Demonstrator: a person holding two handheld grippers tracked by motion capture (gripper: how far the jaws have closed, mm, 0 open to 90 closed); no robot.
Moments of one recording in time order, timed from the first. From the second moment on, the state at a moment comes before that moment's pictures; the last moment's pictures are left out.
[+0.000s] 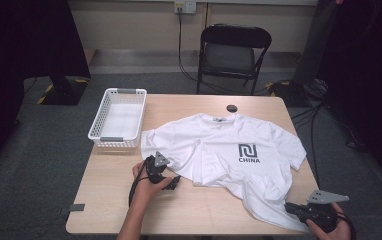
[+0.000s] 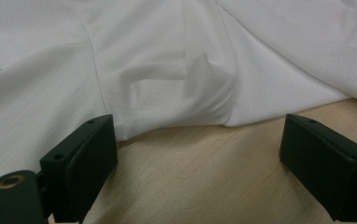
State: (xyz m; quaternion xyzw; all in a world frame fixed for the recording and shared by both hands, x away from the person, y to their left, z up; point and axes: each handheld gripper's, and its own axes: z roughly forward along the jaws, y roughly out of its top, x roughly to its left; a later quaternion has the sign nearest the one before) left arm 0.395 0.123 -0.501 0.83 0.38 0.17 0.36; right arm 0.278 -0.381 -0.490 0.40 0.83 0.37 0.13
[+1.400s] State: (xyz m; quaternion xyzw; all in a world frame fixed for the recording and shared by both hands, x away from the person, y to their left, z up) left arm 0.397 0.124 -0.501 0.83 0.38 0.17 0.36; right arm 0.280 -0.426 -0.475 0.40 0.82 0.36 0.16
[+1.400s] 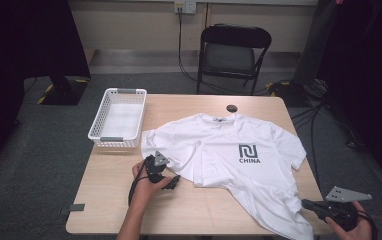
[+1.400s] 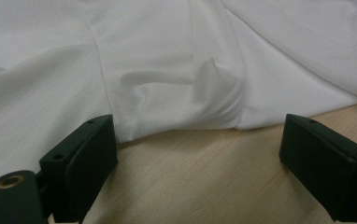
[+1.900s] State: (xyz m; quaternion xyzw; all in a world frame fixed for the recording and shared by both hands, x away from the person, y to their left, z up) left arm 0.397 0.124 -0.501 0.83 0.38 0.17 0.36; right arm 0.285 -0.369 -0.461 0.34 0.83 0.43 0.14
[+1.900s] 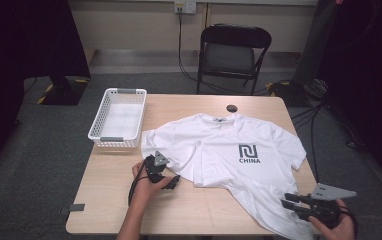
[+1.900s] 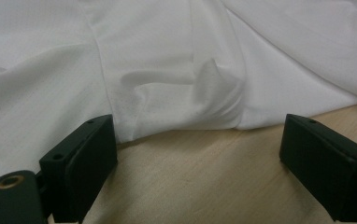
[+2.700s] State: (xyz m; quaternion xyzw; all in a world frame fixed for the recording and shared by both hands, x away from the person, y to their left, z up) left arm 0.397 0.124 -0.501 0.83 0.38 0.17 0.36; right arm 0.277 -0.328 -0.491 0.29 0.88 0.37 0.08
